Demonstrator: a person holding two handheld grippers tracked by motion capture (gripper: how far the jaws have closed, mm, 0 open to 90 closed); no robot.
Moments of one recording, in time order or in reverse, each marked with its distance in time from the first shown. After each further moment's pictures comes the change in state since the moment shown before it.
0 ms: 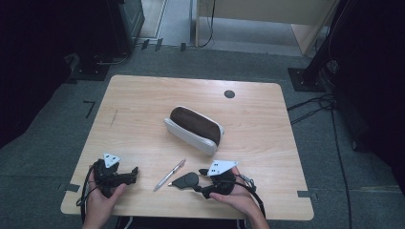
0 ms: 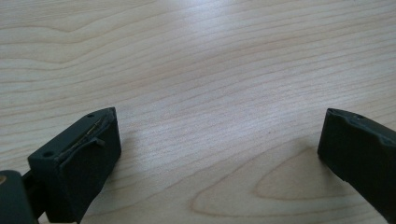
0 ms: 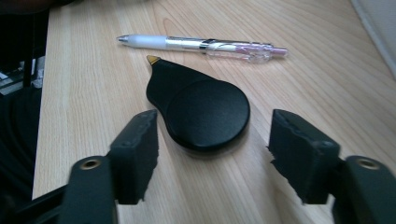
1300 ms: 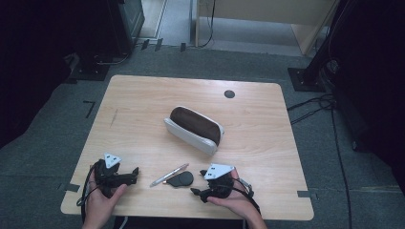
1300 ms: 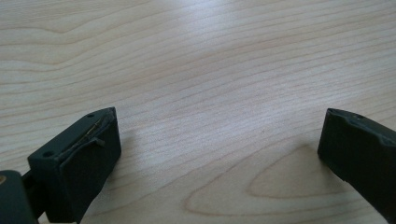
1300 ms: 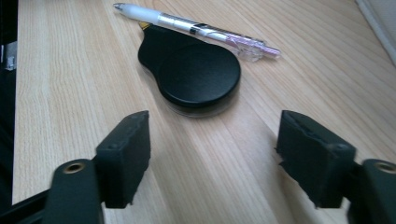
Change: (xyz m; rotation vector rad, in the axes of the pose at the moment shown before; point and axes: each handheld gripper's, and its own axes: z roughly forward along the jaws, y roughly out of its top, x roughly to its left) left arm -0.002 0.000 0.000 0.000 -0.009 0.011; right arm 0.012 -0.003 0.005 0.046 -0.083 -0.014
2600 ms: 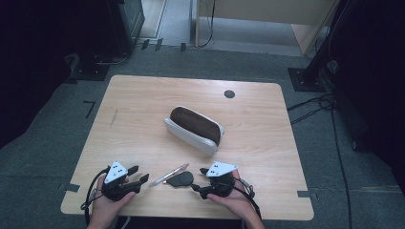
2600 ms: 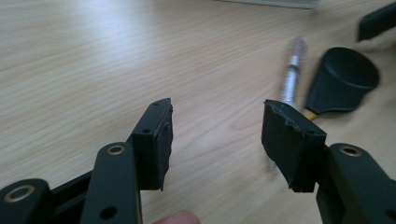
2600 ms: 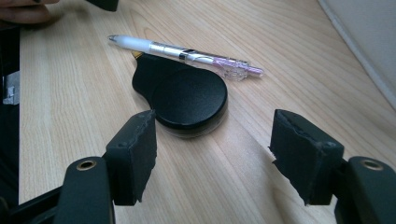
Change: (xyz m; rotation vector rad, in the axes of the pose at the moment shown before) left arm -0.031 -0.009 -0.026 -0.149 -0.368 0.134; right arm -0.001 0.002 -0.004 -0.074 -0.022 0.074
